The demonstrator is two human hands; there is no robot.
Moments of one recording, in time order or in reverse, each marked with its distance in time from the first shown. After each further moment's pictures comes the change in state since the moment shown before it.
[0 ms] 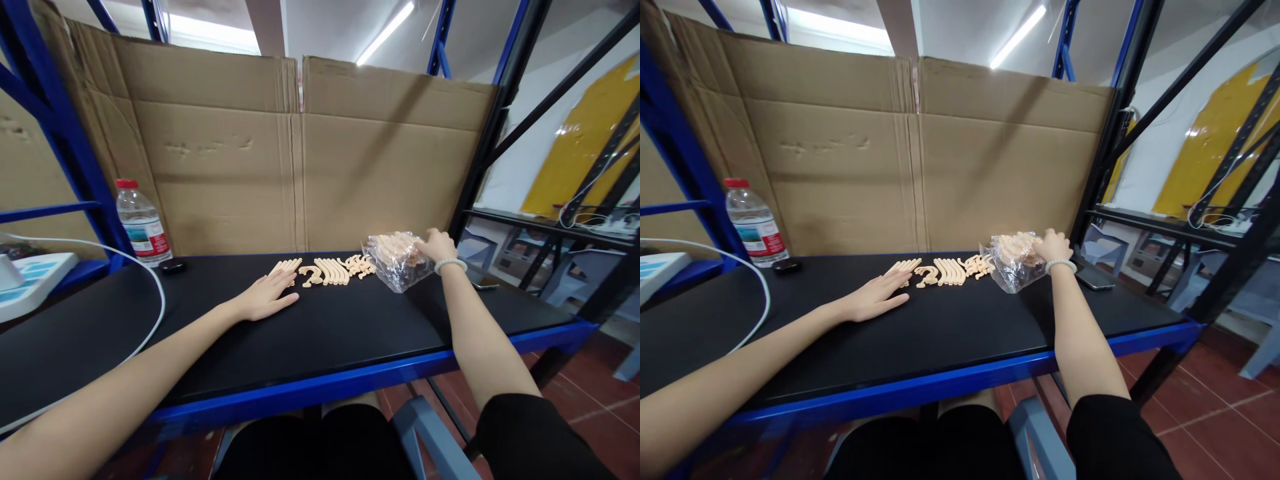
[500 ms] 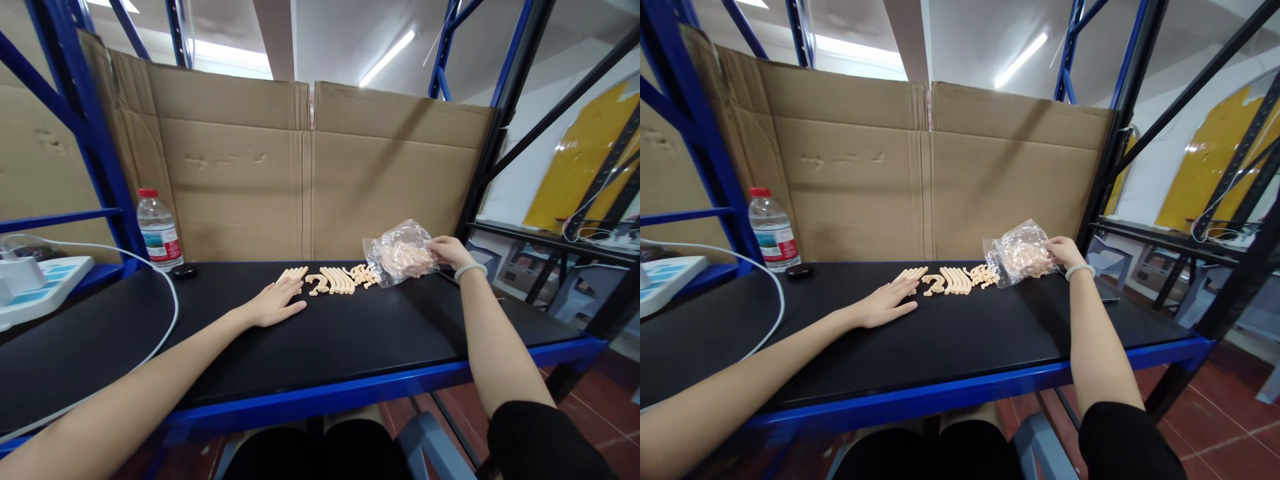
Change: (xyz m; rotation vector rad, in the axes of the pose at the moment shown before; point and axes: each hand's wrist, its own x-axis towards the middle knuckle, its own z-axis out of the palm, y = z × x) left_hand 0.000 0.001 0.001 -0.019 -0.001 -0.015; right_hand 0.023 0.014 -0.006 0.445 -0.102 0.078
